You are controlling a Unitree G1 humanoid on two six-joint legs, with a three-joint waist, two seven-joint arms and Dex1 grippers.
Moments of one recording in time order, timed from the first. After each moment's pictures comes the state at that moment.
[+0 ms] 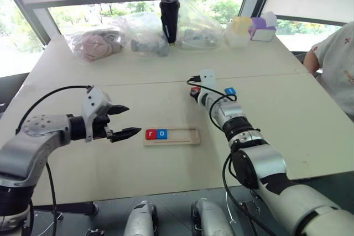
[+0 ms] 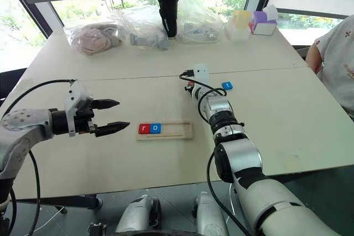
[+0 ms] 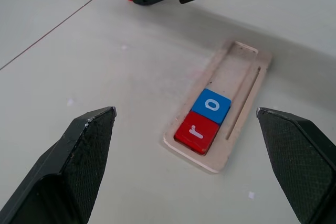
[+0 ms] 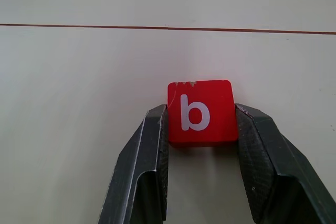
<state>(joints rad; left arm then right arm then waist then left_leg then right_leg) -0.24 0.86 0.13 -0.36 -0.55 0.71 -0.93 -1.01 -0.08 -0.04 0.92 0.12 0.43 0.07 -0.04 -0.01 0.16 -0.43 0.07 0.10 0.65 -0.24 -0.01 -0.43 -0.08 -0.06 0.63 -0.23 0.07</state>
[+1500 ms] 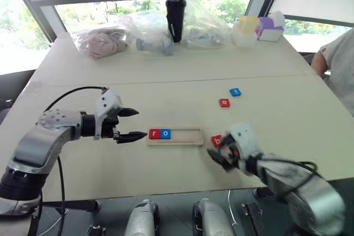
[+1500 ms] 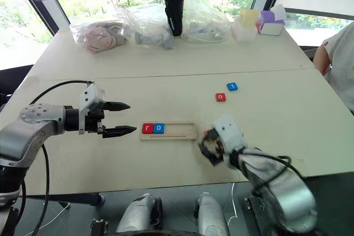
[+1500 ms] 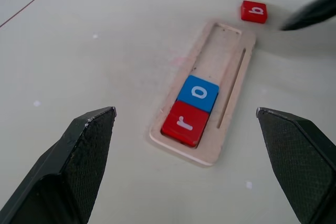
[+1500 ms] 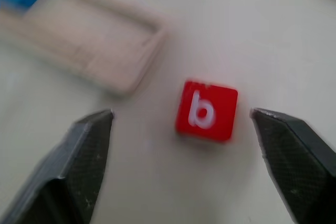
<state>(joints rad) -0.34 0.86 0.00 -0.21 -0.47 0.62 -1.07 0.01 -0.61 -0.03 -0.94 0.40 1.28 0.51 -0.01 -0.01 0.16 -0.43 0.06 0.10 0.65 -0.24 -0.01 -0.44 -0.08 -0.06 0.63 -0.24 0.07</state>
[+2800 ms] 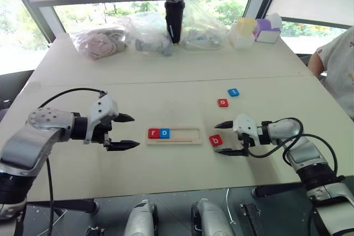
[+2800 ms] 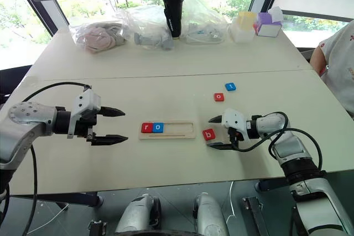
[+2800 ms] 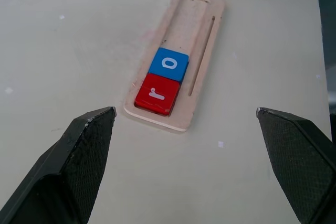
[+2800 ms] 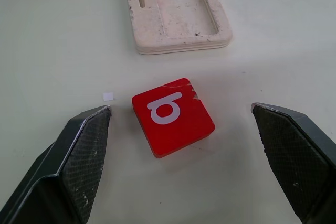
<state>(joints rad) -0.31 0.96 0.00 -0.27 -0.46 0.60 -1.17 -0.43 -0.71 0.20 0.34 0.14 -0.09 1.31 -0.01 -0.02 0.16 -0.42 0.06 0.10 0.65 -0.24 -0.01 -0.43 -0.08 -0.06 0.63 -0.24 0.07</state>
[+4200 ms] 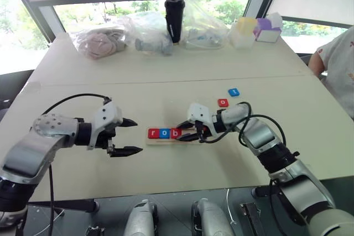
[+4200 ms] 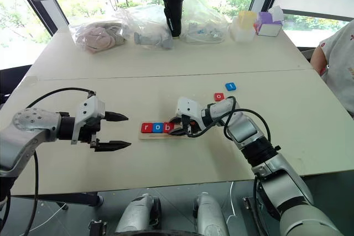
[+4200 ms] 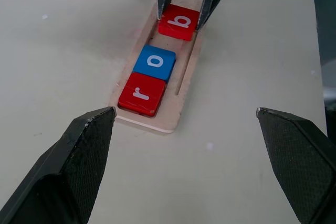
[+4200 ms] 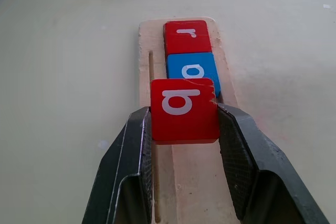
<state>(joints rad) -0.25 0.94 -0.01 -0.33 -0.45 0.59 -1.13 -0.68 -0.48 0.42 0.20 0.13 0.31 1.17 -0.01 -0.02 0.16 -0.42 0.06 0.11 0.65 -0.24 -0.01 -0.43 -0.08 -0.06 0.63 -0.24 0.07</state>
